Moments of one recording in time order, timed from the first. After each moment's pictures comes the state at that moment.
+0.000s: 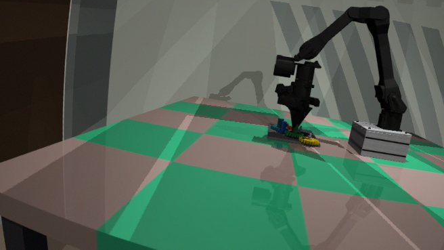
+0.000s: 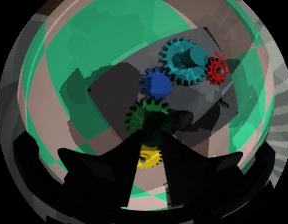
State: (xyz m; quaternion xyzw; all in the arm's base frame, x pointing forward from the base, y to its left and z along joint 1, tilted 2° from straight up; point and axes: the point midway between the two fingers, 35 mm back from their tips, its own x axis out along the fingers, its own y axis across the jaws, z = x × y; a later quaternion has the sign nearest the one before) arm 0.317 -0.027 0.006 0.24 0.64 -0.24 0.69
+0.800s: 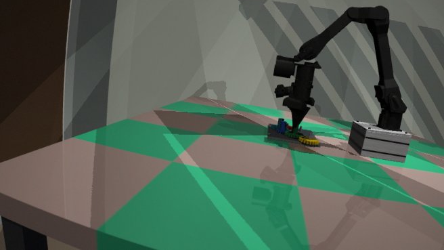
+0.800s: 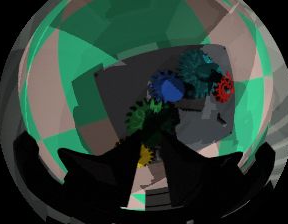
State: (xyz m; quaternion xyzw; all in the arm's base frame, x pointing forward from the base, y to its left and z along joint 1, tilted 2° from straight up) arm 0.317 -0.027 0.004 0.15 0.67 -0.15 0.71
